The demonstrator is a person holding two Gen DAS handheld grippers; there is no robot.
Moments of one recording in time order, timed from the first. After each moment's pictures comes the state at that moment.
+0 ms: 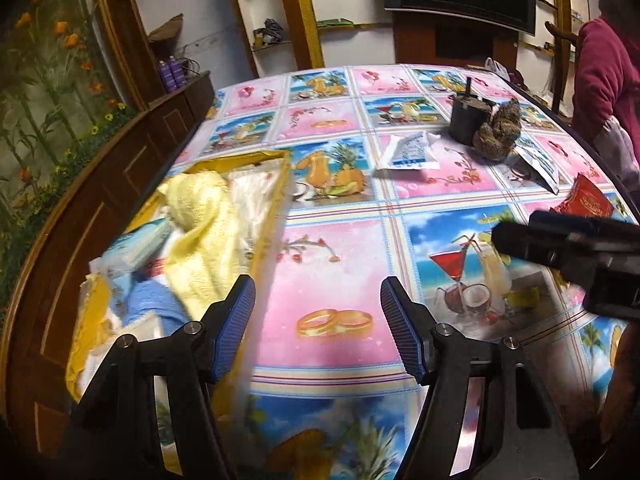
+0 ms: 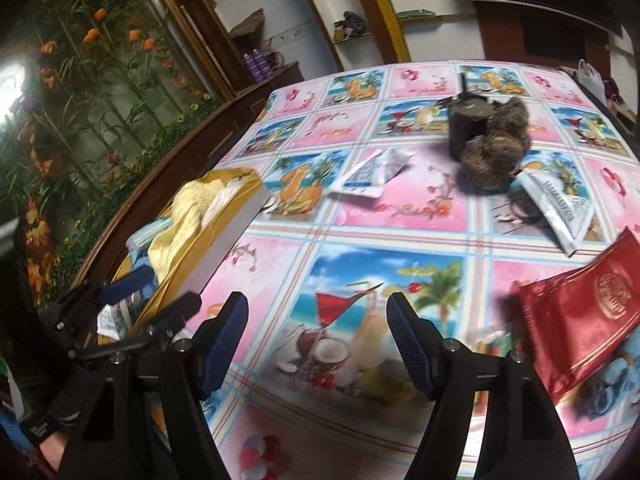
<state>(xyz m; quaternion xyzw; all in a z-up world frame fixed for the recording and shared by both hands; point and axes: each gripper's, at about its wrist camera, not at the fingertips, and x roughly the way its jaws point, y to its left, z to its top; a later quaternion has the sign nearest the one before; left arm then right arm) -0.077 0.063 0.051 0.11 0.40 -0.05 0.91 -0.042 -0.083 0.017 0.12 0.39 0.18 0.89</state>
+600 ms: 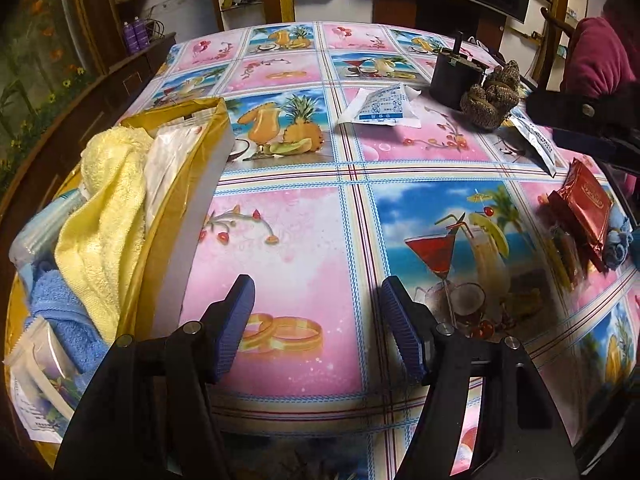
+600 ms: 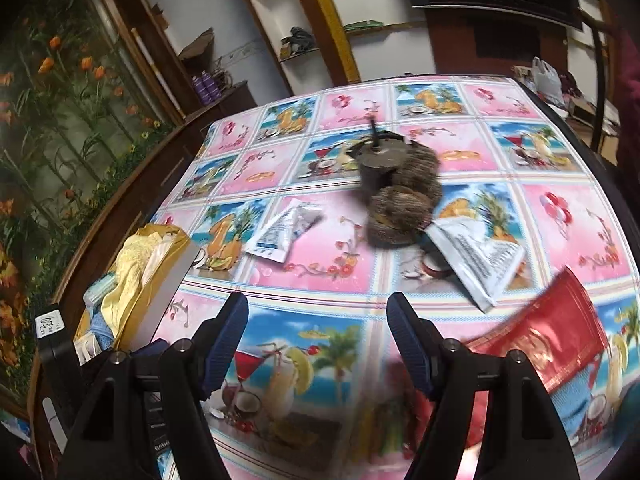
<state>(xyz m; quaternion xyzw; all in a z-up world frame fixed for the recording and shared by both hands) -0.043 0.050 0.011 0.07 0.46 -0.10 0.88 -0.002 -0.123 0.037 0.12 0.39 0.10 0.91</state>
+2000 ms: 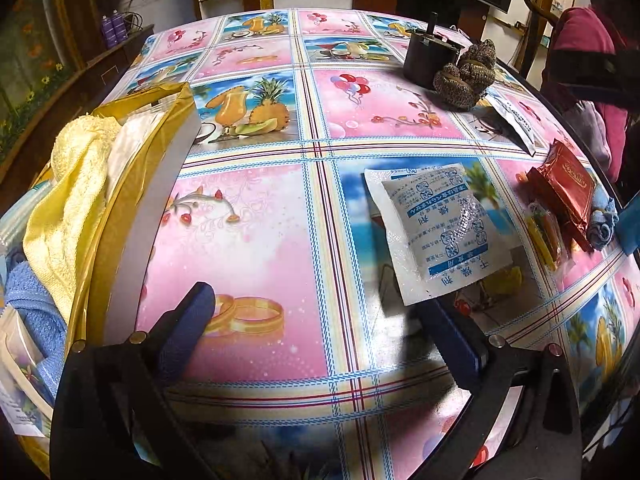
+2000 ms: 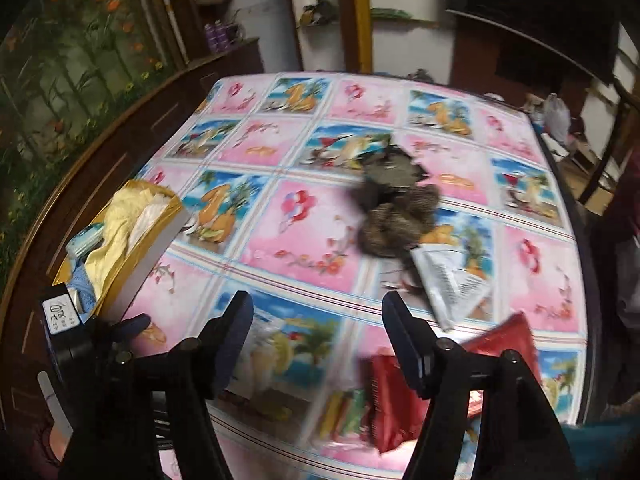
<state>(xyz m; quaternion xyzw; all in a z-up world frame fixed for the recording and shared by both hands) -0.051 0.039 0.003 0.07 0.48 -0.13 0.86 -0.004 -0.124 0.074 0.01 0.44 0.07 0.89</state>
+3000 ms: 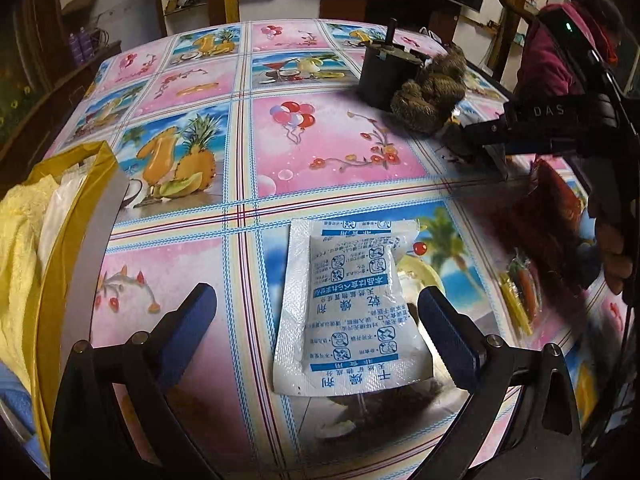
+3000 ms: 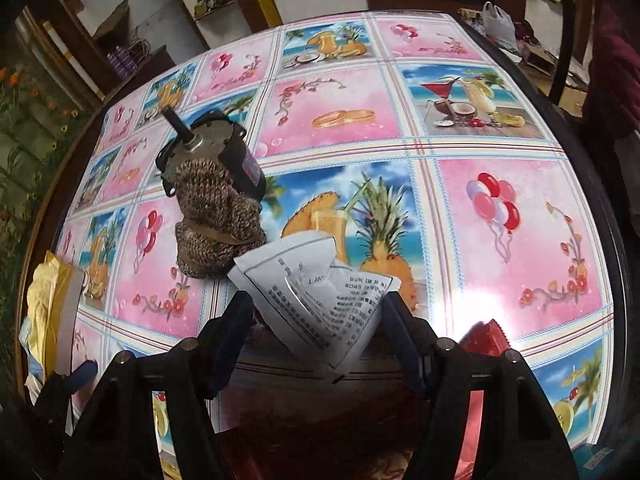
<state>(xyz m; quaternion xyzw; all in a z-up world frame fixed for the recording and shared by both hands) -0.015 -0.009 0.004 0.09 0.46 -0.19 0.86 0.067 -0.215 -0.007 0.12 0.51 0.00 0.85</state>
